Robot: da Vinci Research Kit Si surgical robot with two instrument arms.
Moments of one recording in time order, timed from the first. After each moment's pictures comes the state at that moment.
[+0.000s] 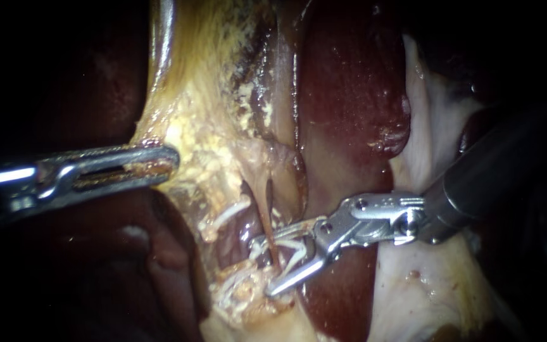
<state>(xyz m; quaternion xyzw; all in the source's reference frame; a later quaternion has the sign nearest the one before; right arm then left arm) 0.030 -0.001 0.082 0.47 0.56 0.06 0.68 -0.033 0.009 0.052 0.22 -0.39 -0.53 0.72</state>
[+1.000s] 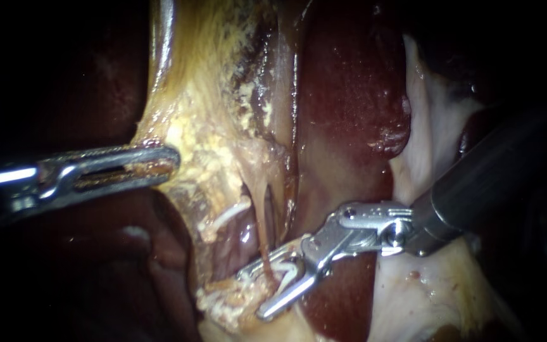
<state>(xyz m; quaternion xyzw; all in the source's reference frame) 0.032 -0.002 0.082 0.49 0.56 0.05 0.67 -0.033 0.009 0.053 0.22 -0.39 -0.53 0.72</state>
